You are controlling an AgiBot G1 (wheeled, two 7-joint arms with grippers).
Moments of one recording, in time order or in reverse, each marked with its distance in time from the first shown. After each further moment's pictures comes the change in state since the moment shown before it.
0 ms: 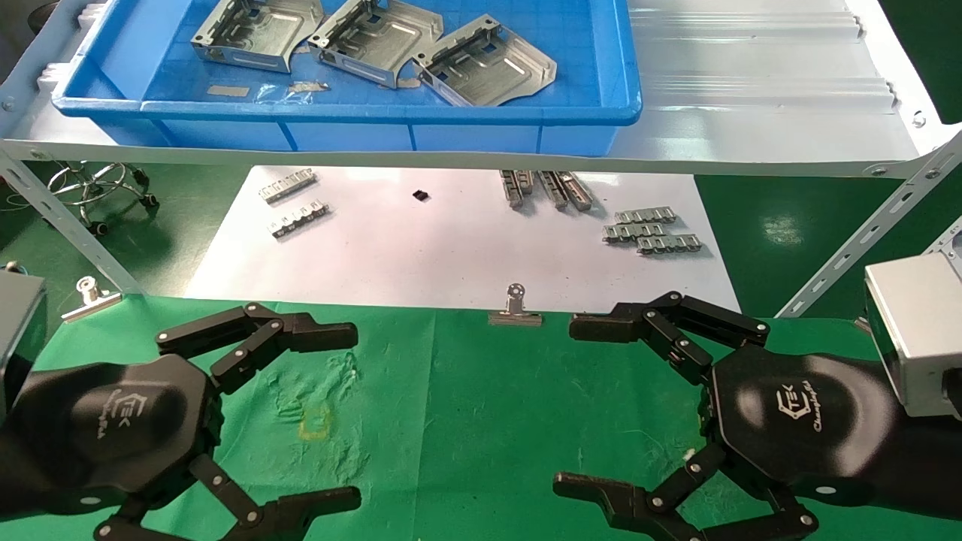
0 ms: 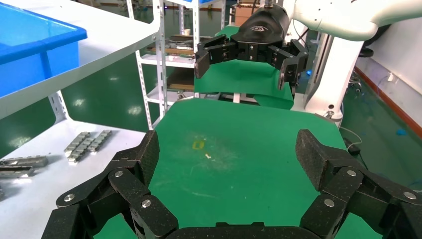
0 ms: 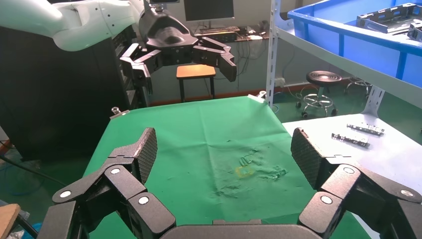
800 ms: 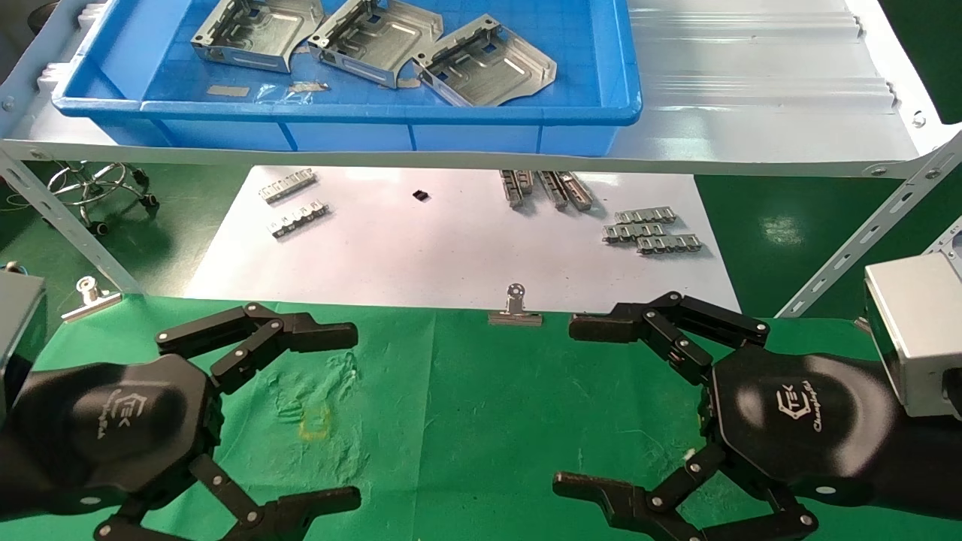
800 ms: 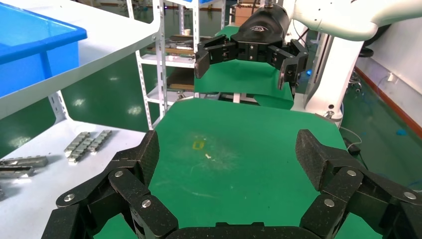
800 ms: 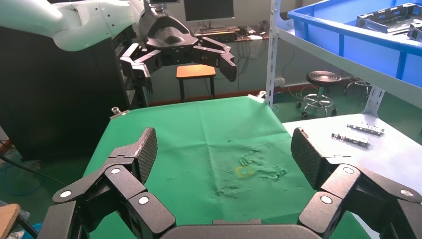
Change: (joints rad) left arm -0.003 0.004 0.000 0.004 0.001 -0.008 -0.003; right arm 0.000 0.000 0.000 0.000 0.000 0.000 0.000
